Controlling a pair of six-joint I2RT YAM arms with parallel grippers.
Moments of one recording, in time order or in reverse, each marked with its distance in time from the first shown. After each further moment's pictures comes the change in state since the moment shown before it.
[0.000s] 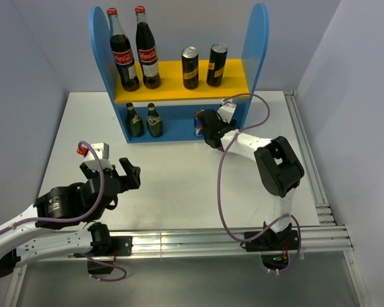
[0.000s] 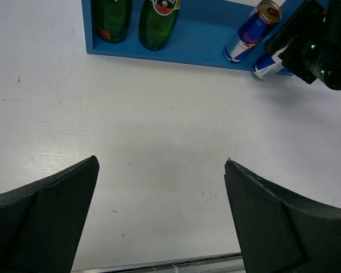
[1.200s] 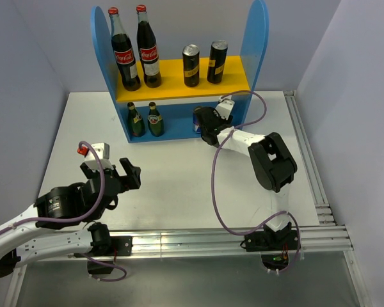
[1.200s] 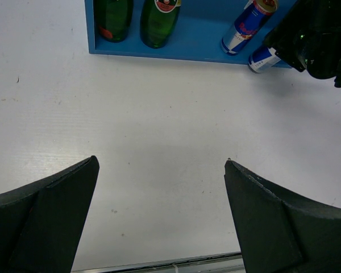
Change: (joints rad) left arm 0.000 0.000 -0.002 0.004 0.003 0.005; right arm -0.006 0.101 0.094 0.032 0.092 -0.019
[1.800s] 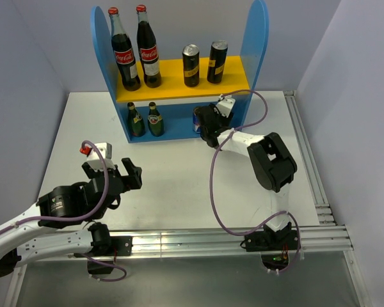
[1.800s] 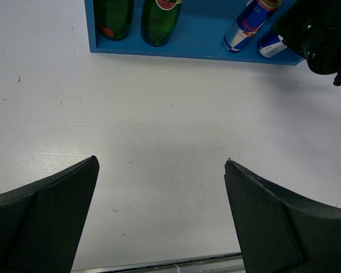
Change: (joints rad) left arm 0.000 0.018 0.000 0.000 0.000 0.001; right arm 0.000 0.000 -0.041 0.199 0.077 -0.089
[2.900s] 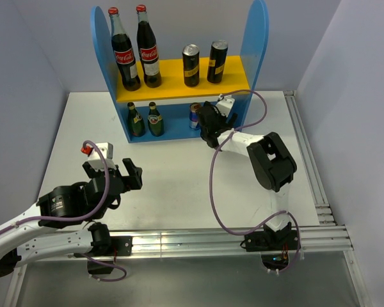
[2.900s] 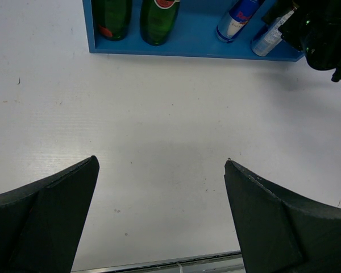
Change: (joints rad) left arm 0.000 0.001 0.000 0.006 0.008 0.021; right arm -0.001 0.010 0.000 0.061 0.002 -0.043
